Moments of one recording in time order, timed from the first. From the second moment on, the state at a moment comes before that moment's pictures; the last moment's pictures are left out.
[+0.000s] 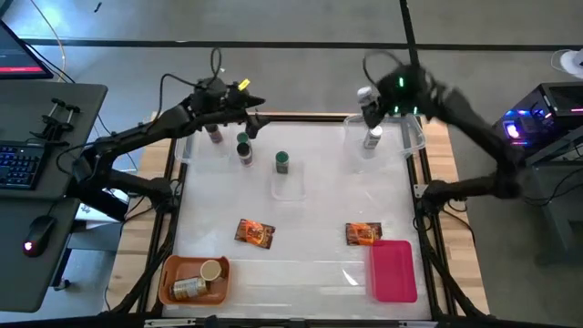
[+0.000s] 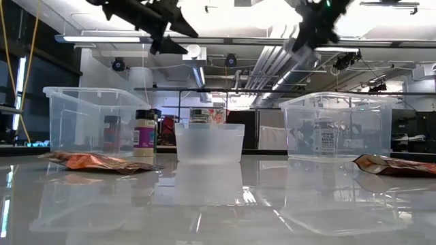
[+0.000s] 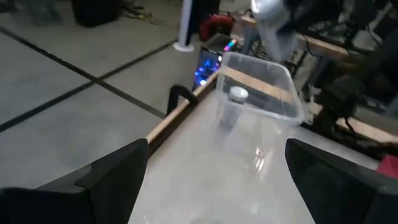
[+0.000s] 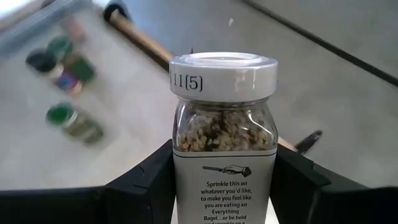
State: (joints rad) left arm 0.59 1.27 1.09 -0.15 0.16 -0.11; right arm -0.71 1.22 1.39 -0.90 0.04 0.11
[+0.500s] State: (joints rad) left arm 0.59 1.22 1.09 -0.09 0.09 -0.17; right arm -0.57 1.05 0.66 -0.15 0.60 0.51
